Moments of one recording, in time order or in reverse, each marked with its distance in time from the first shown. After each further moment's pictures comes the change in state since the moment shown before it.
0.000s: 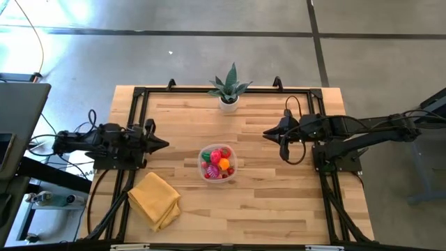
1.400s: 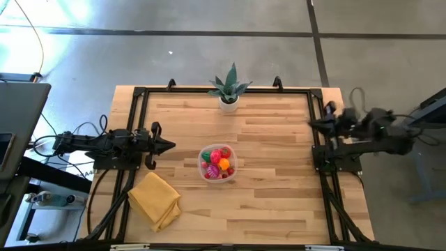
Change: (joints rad) left arm 0.000 -0.012 -0.205 0.242 -0.068 0.021; right arm 0.000 -0.734 -0.170 -0.007 -0.054 -0.051
